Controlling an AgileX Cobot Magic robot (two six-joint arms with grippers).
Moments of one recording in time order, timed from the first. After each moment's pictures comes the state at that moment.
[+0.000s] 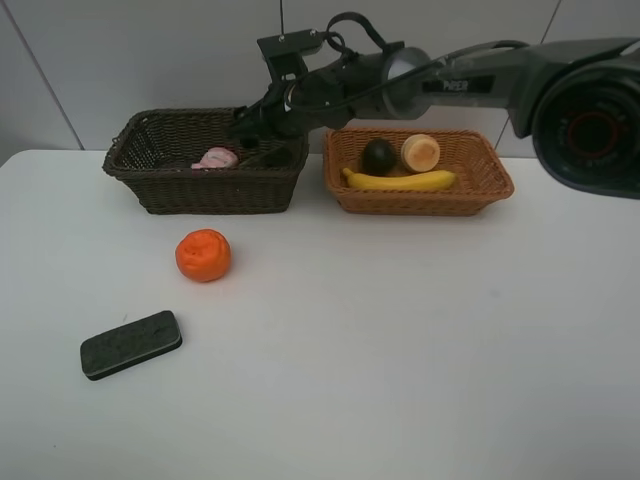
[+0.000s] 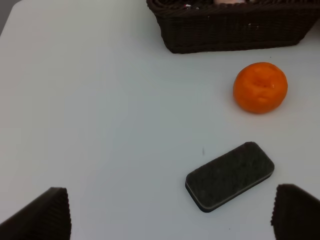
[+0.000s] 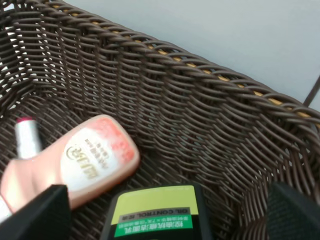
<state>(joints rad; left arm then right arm) -0.02 -0.01 -0.51 -0.01 1.06 0.01 0.64 2.39 -1.91 -0.29 0.20 0.24</state>
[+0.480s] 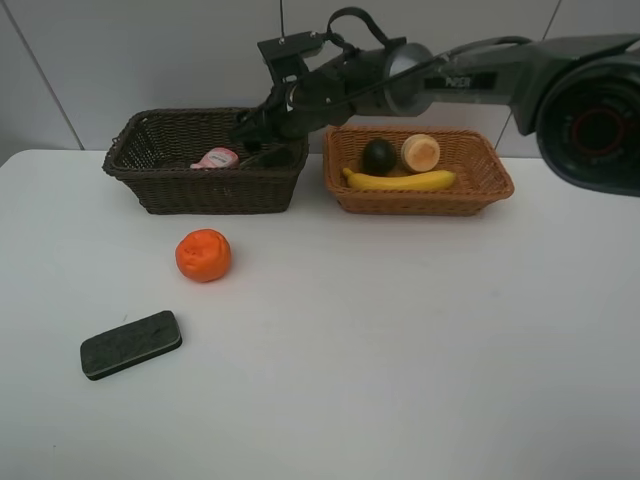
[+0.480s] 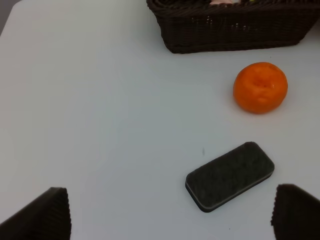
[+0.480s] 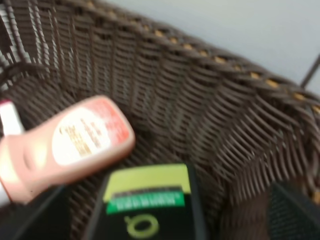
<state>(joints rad) -0.02 -0.01 -0.51 -0.01 1.06 0.01 0.64 2.36 -1.91 -0.29 0.30 0.22</state>
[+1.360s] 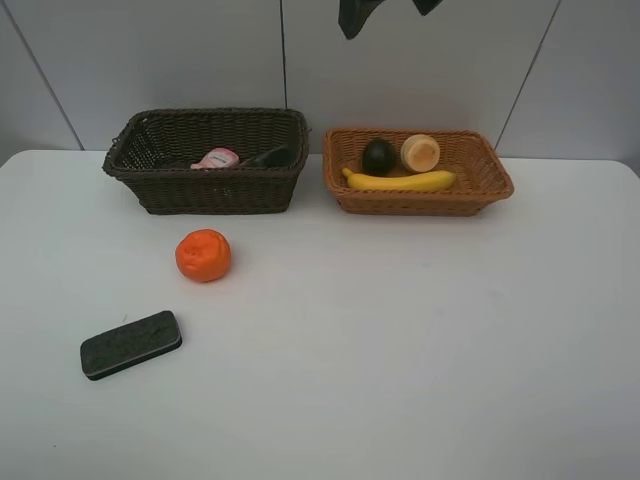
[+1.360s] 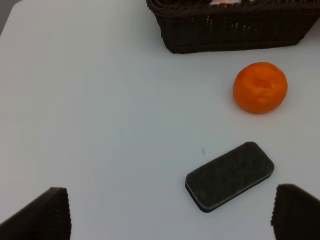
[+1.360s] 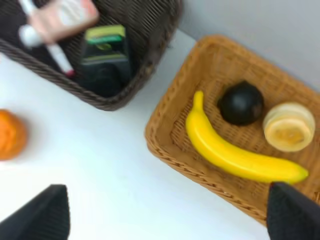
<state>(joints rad) -0.02 -0.01 -0.51 -0.01 1.06 0.01 0.64 1.73 -1.90 -0.20 1.21 0.05</state>
